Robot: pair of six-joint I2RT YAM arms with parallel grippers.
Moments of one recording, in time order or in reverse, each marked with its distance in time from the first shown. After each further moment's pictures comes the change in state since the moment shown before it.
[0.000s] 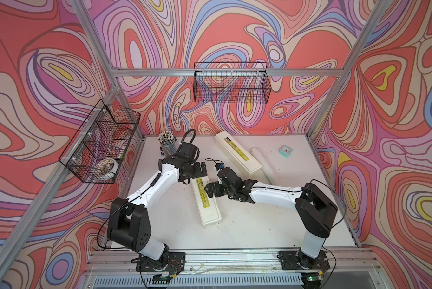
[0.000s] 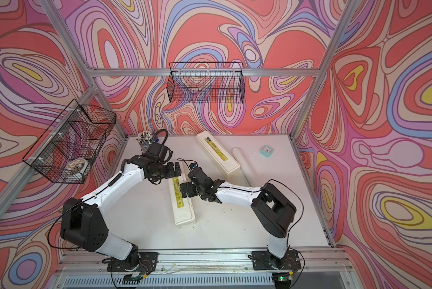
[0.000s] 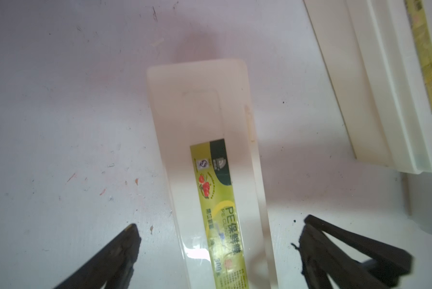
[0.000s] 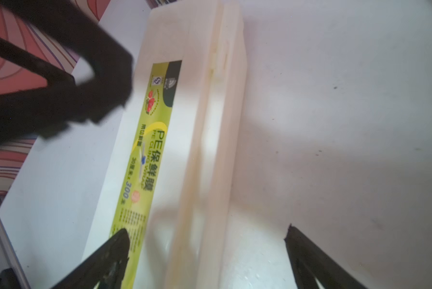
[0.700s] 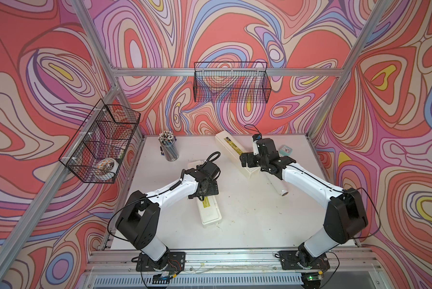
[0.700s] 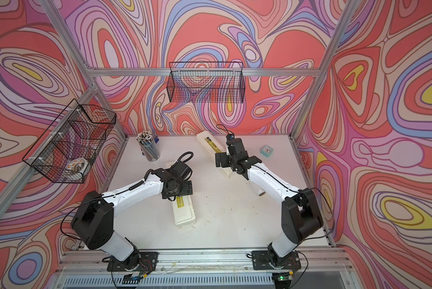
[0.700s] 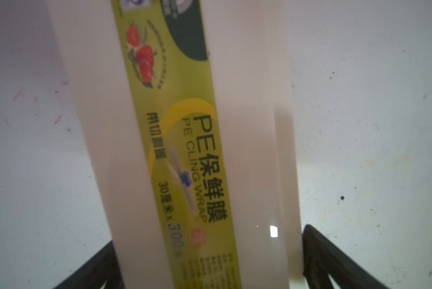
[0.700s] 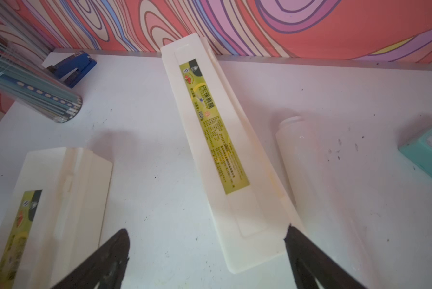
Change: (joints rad) left arm -0.217 0.091 -0.129 0.023 -0.161 -0.227; right arm -0.448 -0.066 0.186 -0.219 0.000 -0.240
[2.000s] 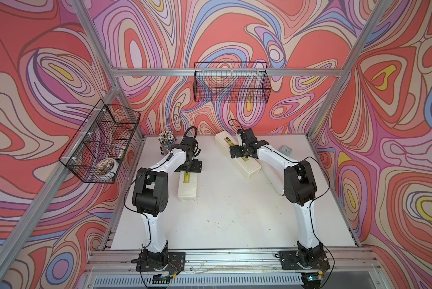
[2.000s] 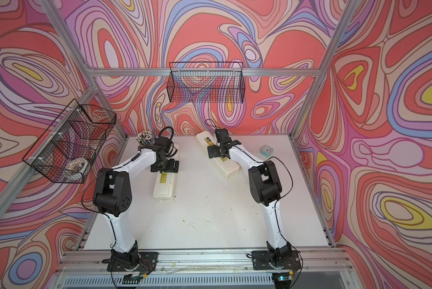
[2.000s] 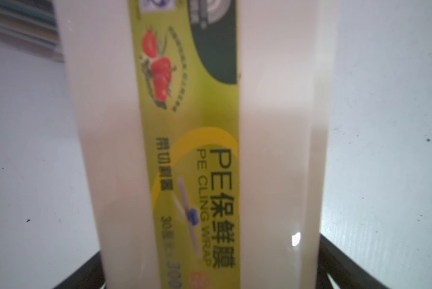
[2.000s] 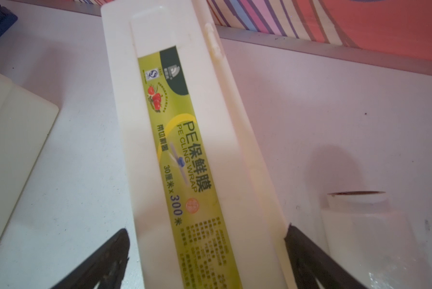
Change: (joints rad) left arm 0.392 0.320 0.421 -0.055 0.079 0.567; right arm -0.025 0.554 0.546 -0.144 -0.033 -0.085
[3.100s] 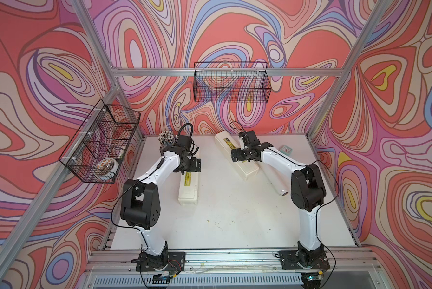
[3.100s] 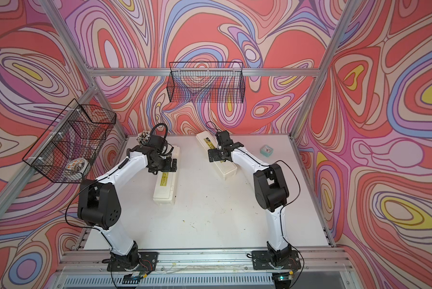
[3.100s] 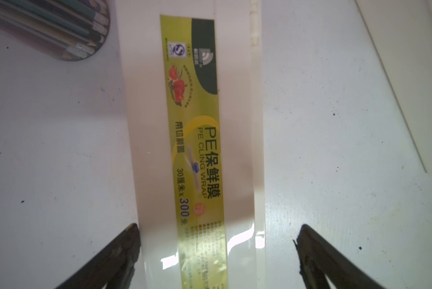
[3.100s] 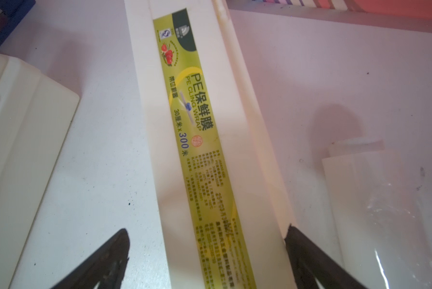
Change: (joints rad) left arm 0.004 -0.180 -0.098 0.008 0.129 -0.010; right arm 0.030 -0.154 -0.156 -0.039 -0.016 0.048
